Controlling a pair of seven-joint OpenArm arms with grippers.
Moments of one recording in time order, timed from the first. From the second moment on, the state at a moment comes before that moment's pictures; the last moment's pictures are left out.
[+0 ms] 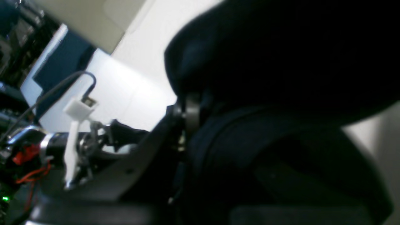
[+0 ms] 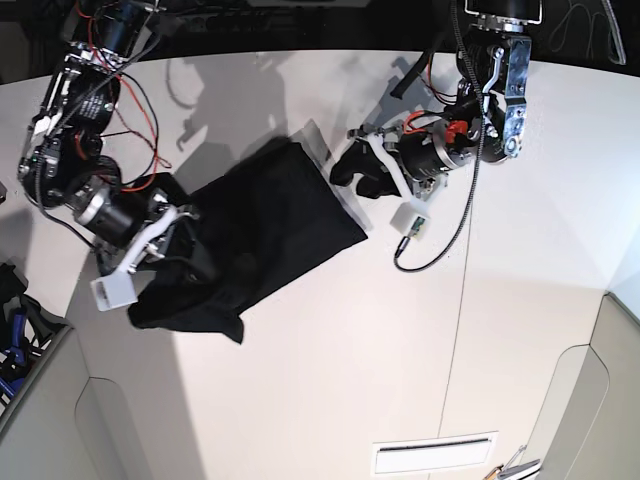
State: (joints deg) left arm 8.5 -7.1 1.3 90.2 -35.3 -29.7 48.5; right arm 1.1 0.9 19.7 103.1 47.6 33.9 -69.3
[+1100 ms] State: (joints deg) left arm 17.6 -8.1 -21.4 107.3 -56.9 -35.8 58.2; right arm 12.1 -2.2 1.5 95.0 22.2 30.6 -51.8
